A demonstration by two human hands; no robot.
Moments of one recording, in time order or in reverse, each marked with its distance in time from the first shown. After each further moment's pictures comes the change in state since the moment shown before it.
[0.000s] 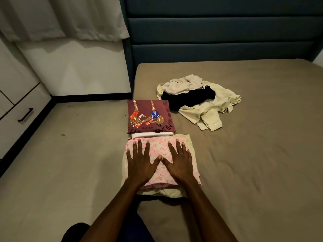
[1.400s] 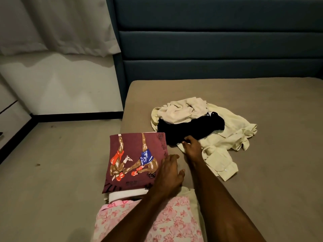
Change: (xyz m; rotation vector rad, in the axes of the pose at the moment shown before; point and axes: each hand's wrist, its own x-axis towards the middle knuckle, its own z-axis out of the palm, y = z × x) left_hand 0.221 0.112 0.044 -0.523 -0.079 0.194; right_hand 0.351 0.108 -0.016 0.579 0.360 0.124
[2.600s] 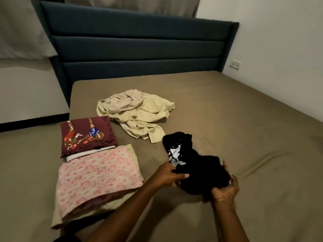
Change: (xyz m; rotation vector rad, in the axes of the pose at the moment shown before) left_hand -0.242 0.195 0.075 -0.355 -0.632 0.106; right_hand -0.427 0.057 -0.381 1.718 0.381 0.297
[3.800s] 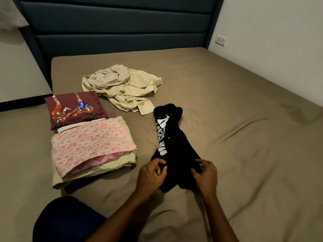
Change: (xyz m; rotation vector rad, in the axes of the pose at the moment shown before) left_hand -0.106 -0.094 0.077 0.224 0.526 0.354; right_hand -0.129 0.040 -0.049 -1.952 0.324 -0.482
